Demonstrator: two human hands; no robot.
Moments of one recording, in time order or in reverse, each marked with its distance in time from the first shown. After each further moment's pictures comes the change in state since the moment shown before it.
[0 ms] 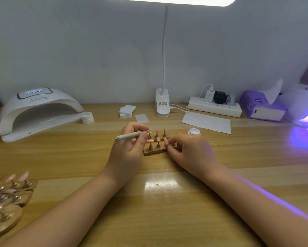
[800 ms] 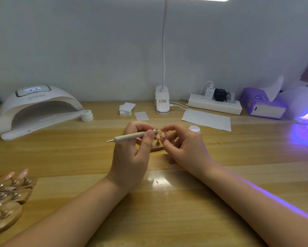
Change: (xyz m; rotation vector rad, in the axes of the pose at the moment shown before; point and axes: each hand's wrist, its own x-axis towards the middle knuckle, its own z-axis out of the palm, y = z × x) left_hand -0.012 0.017 0.012 -0.005 0.125 0.170; right_hand -0.001 -0.009 0.004 0.528 0.030 0.030
